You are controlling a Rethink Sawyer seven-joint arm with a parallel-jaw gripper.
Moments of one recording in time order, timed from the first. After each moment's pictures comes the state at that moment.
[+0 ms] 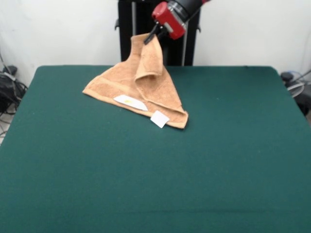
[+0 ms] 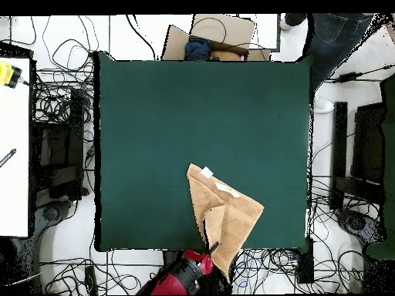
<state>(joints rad) 0.71 0.02 -0.58 2.39 0.46 -0.80 1.76</state>
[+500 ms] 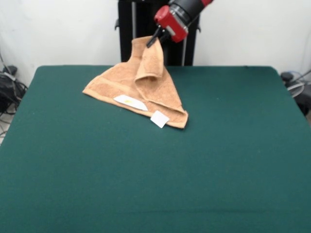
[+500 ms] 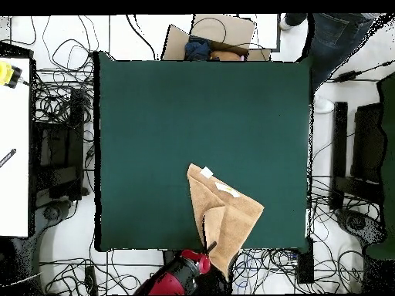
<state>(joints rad) 0.71 0.02 -0.55 2.39 0.50 -0.80 1.76</state>
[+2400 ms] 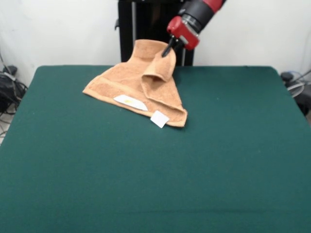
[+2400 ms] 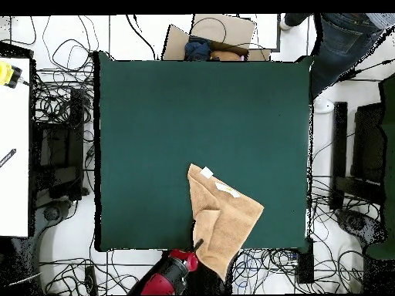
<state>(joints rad) 0.77 0.03 -0.44 2.38 0.56 -0.87 1.76</state>
